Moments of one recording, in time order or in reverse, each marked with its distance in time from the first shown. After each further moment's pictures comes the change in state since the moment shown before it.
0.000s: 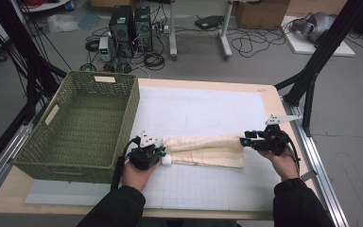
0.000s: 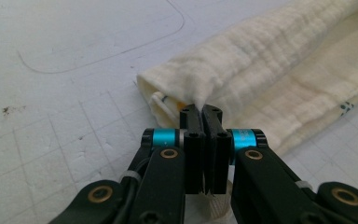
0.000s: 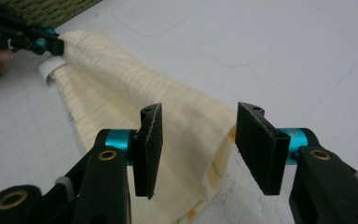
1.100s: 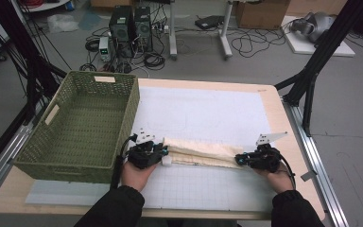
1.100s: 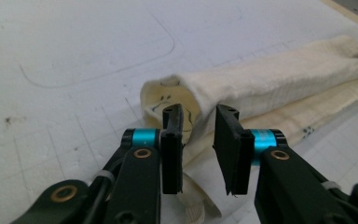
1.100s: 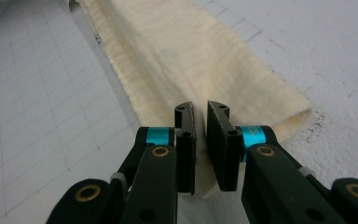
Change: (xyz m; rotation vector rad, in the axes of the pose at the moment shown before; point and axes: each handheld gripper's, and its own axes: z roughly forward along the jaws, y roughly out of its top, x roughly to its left) left arm -0.004 0.018 -0.017 -0.045 -0.030 -0.069; right arm 0.024 -0.050 0.018 0.128 0.096 -0.041
